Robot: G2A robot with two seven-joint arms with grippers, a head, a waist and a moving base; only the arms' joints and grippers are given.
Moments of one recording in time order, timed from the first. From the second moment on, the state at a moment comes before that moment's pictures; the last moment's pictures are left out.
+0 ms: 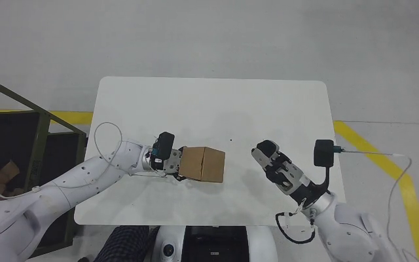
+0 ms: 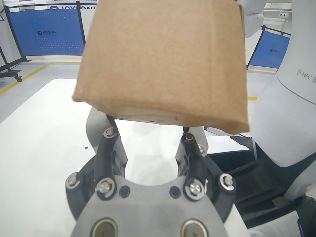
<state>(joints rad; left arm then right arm) 0.71 -0.73 -0.25 -1.36 1.29 -0.83 0.99 -1.85 -1.03 1.41 -2.33 -0.38 -0.25 0.30</state>
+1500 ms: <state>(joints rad) 0.72 -0.83 -0.39 -1.35 0.96 -0.71 -0.15 -1.86 -1.04 1.46 -2.18 -0.25 -0.25 0.32</state>
